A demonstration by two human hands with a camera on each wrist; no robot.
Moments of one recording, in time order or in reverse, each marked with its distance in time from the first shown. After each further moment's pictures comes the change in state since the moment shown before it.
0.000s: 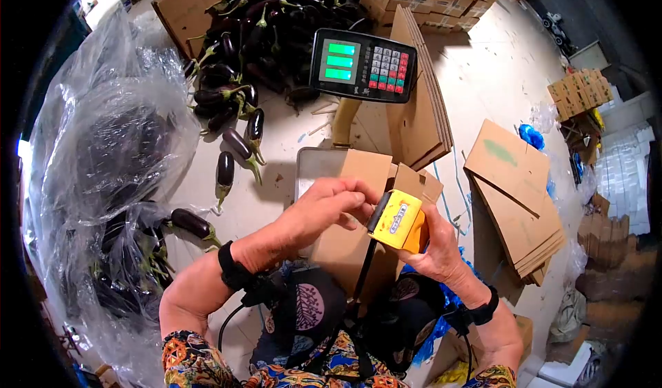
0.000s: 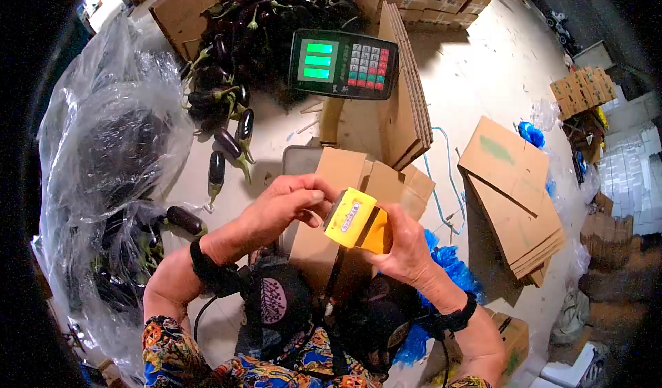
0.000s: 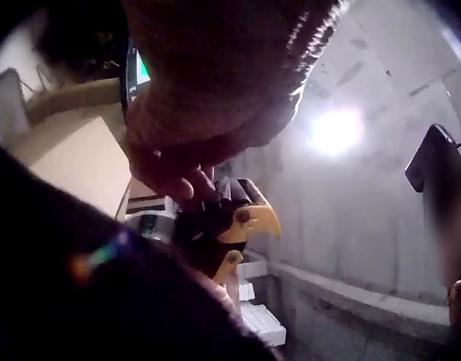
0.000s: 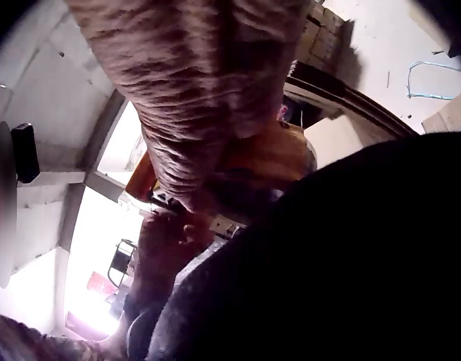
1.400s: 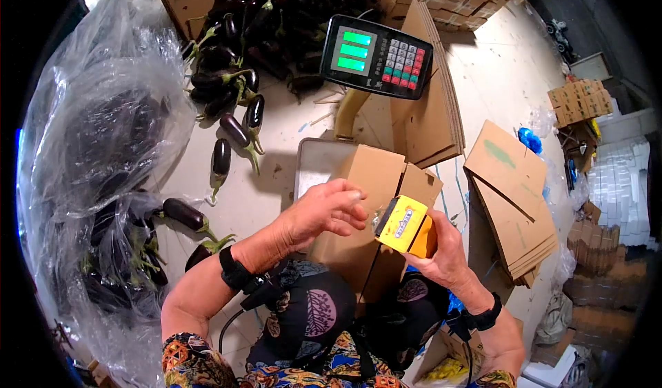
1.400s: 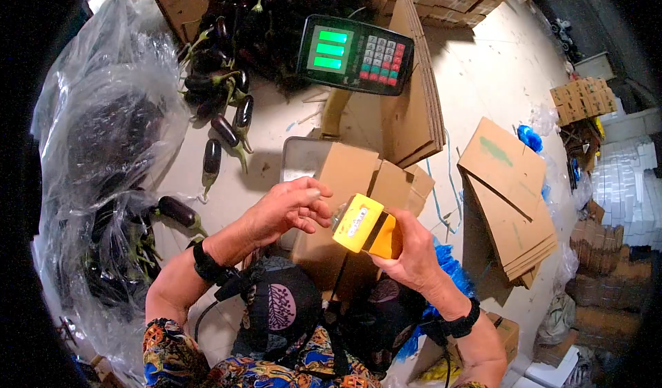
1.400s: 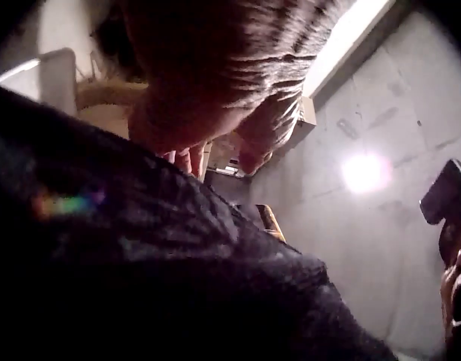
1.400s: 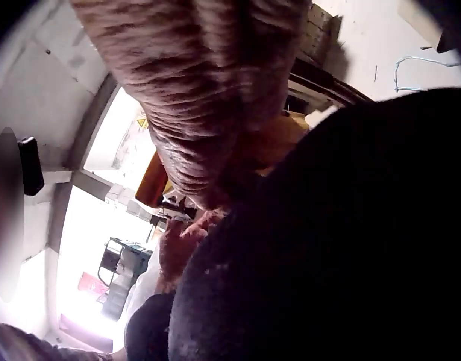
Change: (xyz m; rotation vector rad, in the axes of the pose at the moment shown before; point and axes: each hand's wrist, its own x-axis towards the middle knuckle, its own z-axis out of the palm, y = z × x) left_hand 0.001 -0.043 -0.032 -0.392 0.070 -0.189; right_hand -0.003 0.007 0.011 -0.063 -0.008 0.057
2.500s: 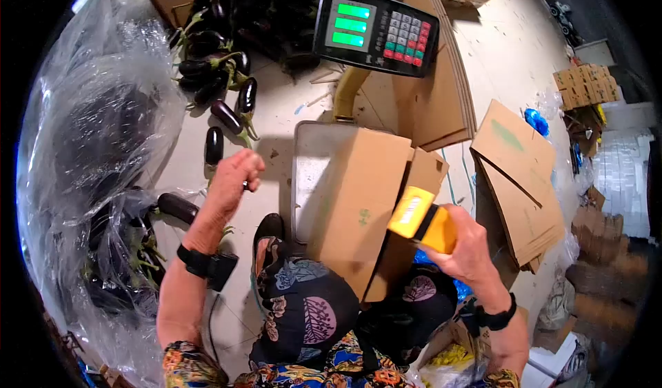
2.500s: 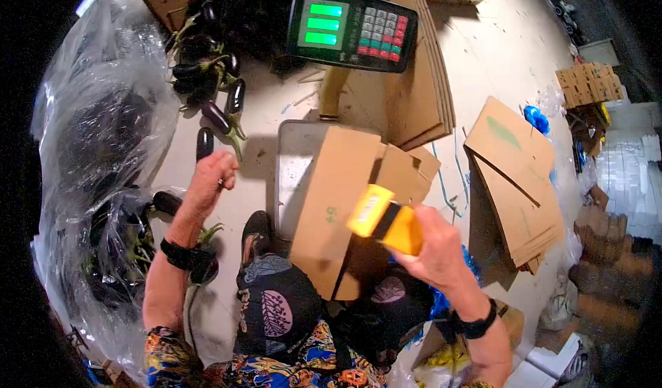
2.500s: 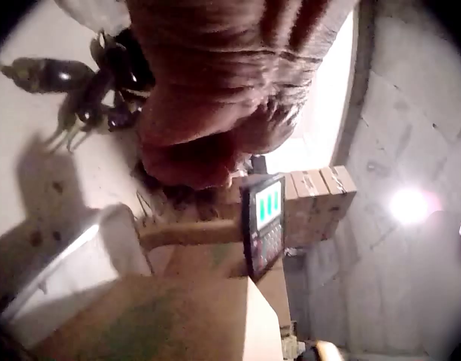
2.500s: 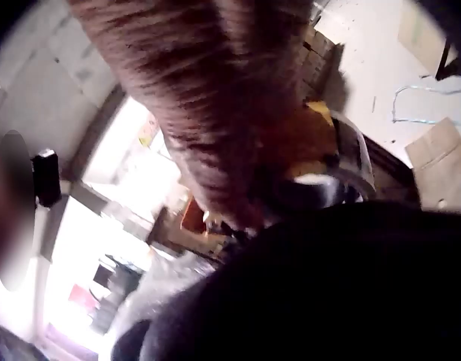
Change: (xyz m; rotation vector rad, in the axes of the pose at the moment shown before) left_hand -0.014 -0.011 -0.131 0.220 0.491 0.329; right_hand -0.002 0.006 -0.022 -0.275 -0.050 -0.015
